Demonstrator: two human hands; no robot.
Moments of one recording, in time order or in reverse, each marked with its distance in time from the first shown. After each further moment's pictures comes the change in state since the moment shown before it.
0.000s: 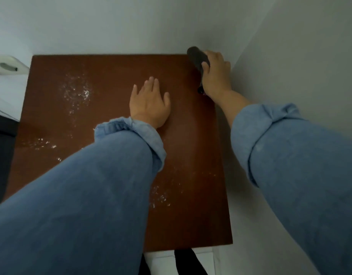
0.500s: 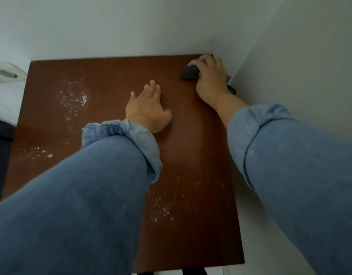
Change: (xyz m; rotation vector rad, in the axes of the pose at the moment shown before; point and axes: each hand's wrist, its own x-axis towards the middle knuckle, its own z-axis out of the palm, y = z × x) left_hand 0.020 -0.013 0.004 0.103 -0.170 0.029; right_hand 0.014 0.008 0.033 -0.141 -0.039 -0.178
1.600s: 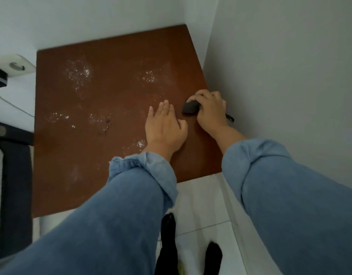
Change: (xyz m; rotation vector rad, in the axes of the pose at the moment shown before) left_hand -0.181 0.045 0.076 0.026 0.114 0.126; right_hand -0.247 -0.029 -0.010 0.078 0.086 0.156
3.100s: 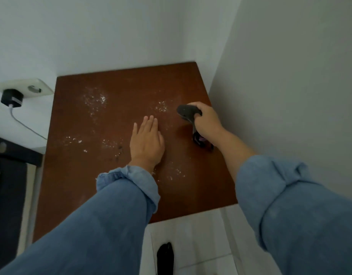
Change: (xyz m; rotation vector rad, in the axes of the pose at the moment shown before) left_hand 0.029 -0.072 -0.001 -0.060 0.176 -0.009; right_hand 0.052 -0.053 -0.018 0.458 -0.168 0.216
